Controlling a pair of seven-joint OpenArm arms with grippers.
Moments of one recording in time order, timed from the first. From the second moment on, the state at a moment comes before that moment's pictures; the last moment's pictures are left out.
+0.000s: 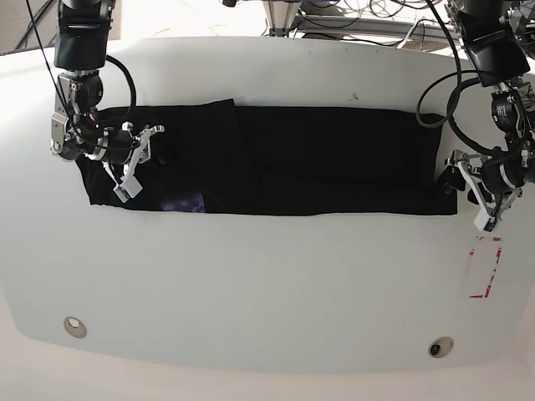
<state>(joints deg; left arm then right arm) -8.3 -23.6 -24.8 83.7 -32.4 -41.8 71.8 2.6 23.9 8.3 68.8 42.9 42.9 -59.1</state>
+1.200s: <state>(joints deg) -9.8 -19.7 -27.6 60.8 -49.8 -41.9 68.9 2.6 23.2 8.7 68.9 42.7 42.9 -59.4</state>
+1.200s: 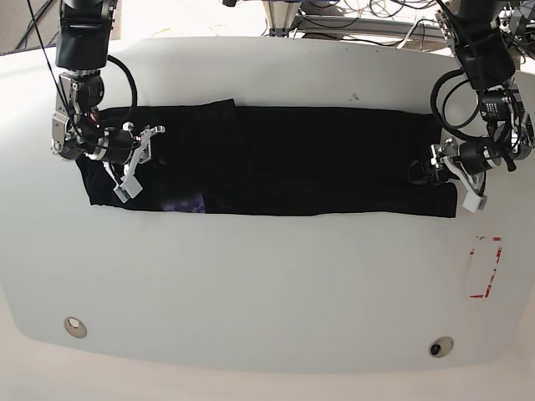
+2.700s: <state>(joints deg) -4.0 -17.5 -22.1 83.2 -42.4 -41.9 69.2 2.3 23.2 8.7 68.9 42.8 42.7 -59.1</state>
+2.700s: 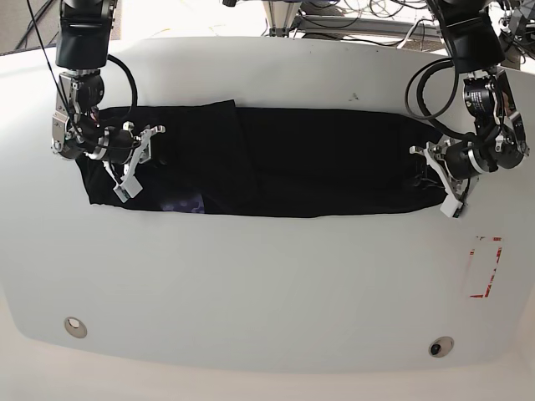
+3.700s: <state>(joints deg) -3.1 -17.1 -20.6 93.8 -42.9 -41.9 72.5 2.3 23.2 8.7 68.9 42.7 42.7 -59.0</state>
